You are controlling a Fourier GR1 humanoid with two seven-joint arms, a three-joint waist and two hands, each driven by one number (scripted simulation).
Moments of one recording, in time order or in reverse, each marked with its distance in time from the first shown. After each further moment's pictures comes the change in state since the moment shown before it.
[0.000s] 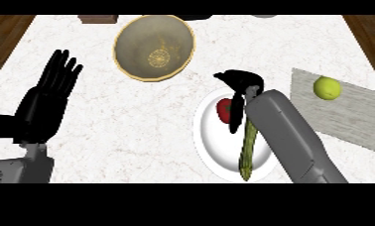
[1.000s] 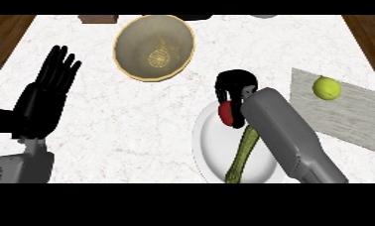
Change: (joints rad) left arm -0.031 -0.033 0.049 0.003 -0.036 -0.024 0.038; right arm -0.051 -0.002 0.072 0.129 0.259 -0.029 -0.300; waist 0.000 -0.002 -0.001
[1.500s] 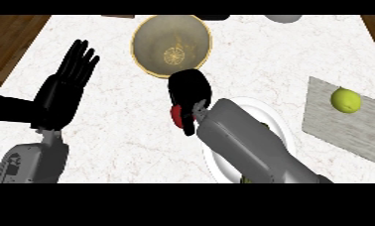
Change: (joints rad) left arm -0.065 -0.027 -0.054 0.037 -0.014 -0.025 0.006; right arm -0.083 0.115 0.276 -0.205 -0.161 -0.286 0.332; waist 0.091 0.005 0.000
